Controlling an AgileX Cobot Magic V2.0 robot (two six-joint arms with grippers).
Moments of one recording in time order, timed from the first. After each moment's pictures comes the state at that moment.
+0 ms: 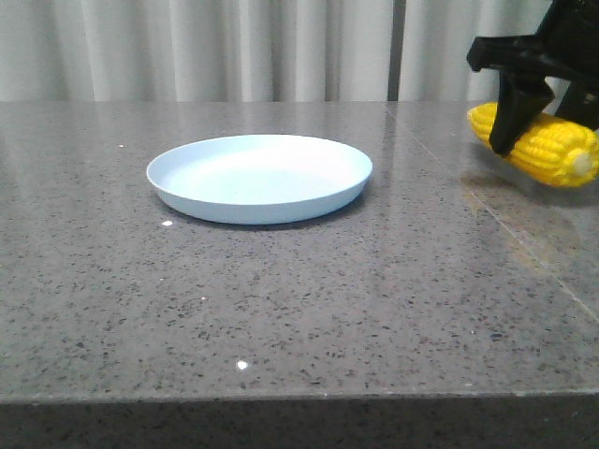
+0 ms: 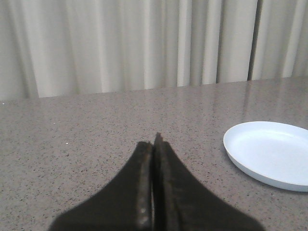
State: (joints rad) left arm -0.26 0.10 -0.35 0.25 0.37 -0.18; right arm 0.12 1.62 -1.25 0.16 0.73 0.07
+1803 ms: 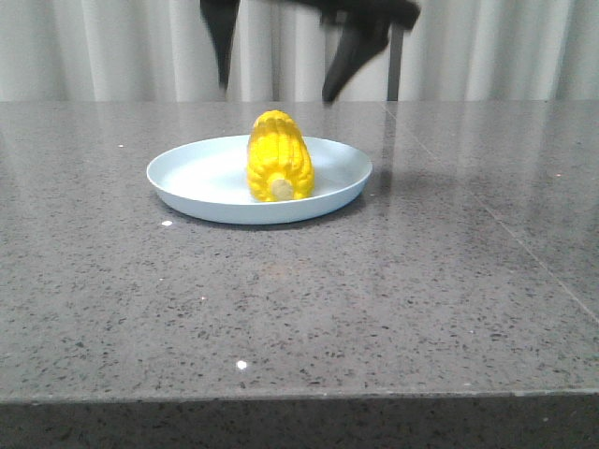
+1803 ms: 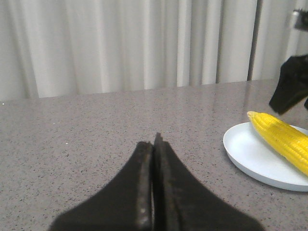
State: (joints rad) left arm -0.26 0.10 -0.35 0.25 0.37 -0.18; right arm 0.64 1.86 -1.82 -0.08 1.00 0.65
